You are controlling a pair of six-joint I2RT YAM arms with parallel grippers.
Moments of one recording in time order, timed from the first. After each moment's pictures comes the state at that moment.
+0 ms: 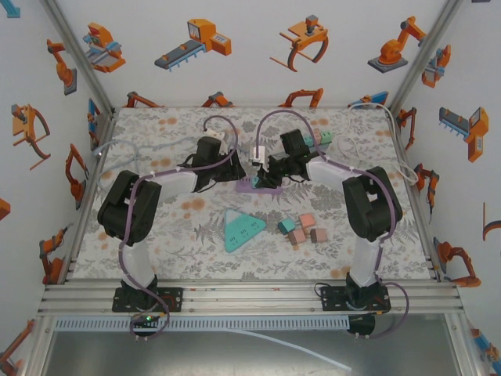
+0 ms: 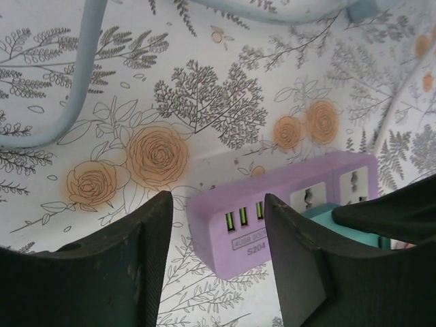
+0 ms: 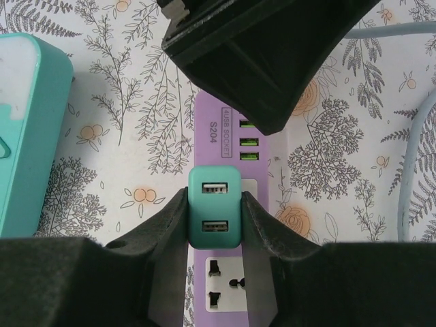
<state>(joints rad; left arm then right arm) -0.54 1.89 1.10 0.13 0.15 -0.48 0.47 1.91 1.25 -0.21 -0.80 -0.85</state>
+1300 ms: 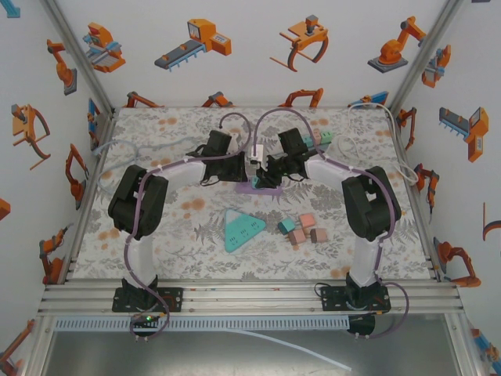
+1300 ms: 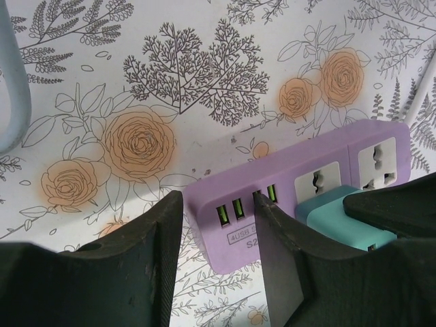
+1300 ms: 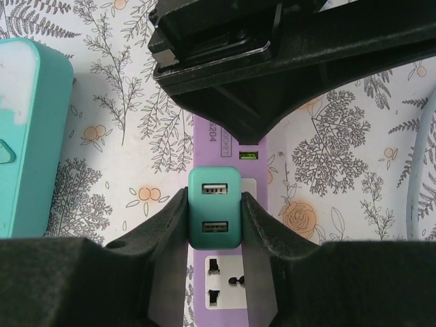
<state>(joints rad) -0.58 1.98 1.30 -0.17 0.16 -0.33 0.48 1.92 1.29 -0.26 -0.77 -0.82</state>
